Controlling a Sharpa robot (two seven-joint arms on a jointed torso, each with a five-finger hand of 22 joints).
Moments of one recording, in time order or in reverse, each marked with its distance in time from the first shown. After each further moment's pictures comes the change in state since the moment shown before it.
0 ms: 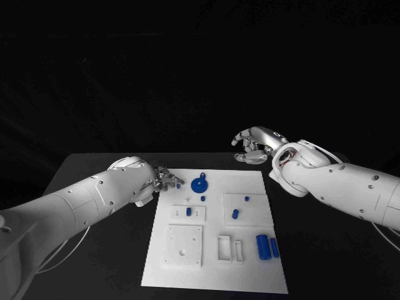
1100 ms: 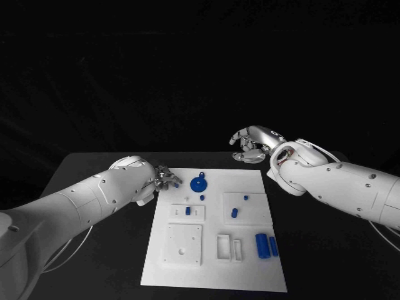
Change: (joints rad) left arm -0.006 0.028 0.000 -0.043 0.018 0.008 0.019; left_hand 0.084 0.106 -0.018 -0.098 0.031 0.028 -0.005 0.003 -0.016 0.008 0.001 -0.005 0.003 0.002 0.002 0.000 0.007 -0.015 0.000 0.000 -0.012 0.007; right arm 0.000 0.007 0.000 0.000 0.000 0.000 0.000; right_hand 0.000 0.000 0.000 0.000 0.004 -0.001 0.002 0.000 0.000 0.002 -0.002 0.000 -0.001 0.000 0.000 0.000 0.000 0.000 0.000 0.000 0.000 0.001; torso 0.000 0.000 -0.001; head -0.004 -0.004
